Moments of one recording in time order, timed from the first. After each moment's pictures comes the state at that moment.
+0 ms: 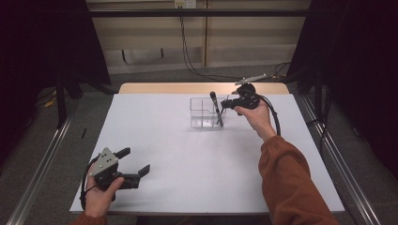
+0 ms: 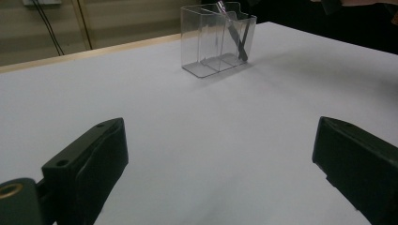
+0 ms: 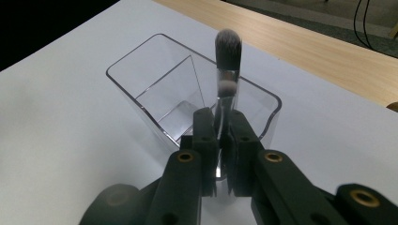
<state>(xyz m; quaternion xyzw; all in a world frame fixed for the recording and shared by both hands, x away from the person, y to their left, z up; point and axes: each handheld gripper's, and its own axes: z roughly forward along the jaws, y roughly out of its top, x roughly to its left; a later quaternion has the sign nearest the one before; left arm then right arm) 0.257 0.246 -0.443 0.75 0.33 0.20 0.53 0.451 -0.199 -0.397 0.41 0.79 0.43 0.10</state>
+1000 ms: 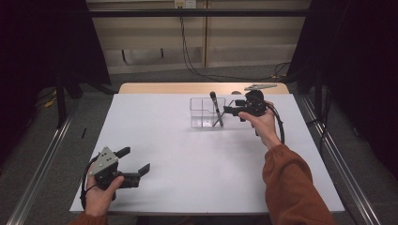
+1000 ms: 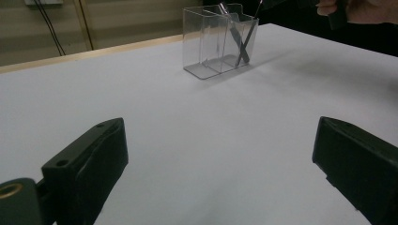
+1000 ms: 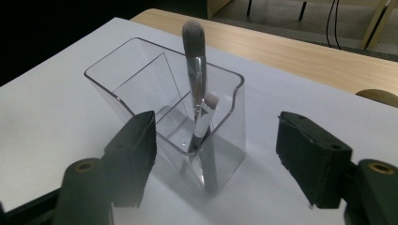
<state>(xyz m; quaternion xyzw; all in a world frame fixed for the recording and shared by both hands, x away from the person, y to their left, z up) 0.260 0.245 -0.443 0.75 0.34 0.20 0.54 0.434 -0.221 -0.415 0.44 0.75 0.47 0.13</state>
